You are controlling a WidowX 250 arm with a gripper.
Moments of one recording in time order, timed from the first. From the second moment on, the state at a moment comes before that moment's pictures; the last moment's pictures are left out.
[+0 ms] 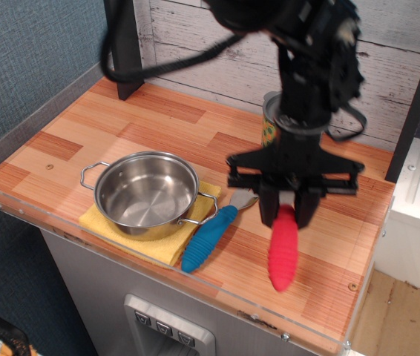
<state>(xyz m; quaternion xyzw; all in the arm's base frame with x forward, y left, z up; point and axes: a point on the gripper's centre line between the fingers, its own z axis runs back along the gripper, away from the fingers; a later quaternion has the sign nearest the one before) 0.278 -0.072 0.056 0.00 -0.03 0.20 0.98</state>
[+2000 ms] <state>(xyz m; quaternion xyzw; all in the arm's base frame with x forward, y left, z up) 0.280 0.163 0.048 0.15 0.00 -0.01 0.99</state>
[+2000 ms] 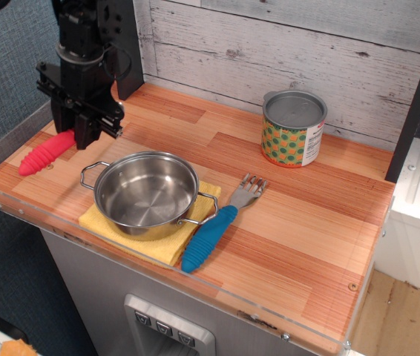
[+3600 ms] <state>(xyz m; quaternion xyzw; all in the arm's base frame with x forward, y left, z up) 0.284 0.160 0.017 0.10 -0.01 0.05 0.99</state>
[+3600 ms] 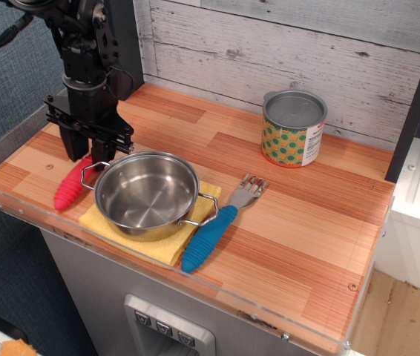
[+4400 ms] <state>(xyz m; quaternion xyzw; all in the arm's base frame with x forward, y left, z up) 0.284 0.165 0.039 0.10 -0.02 0.06 0.99</state>
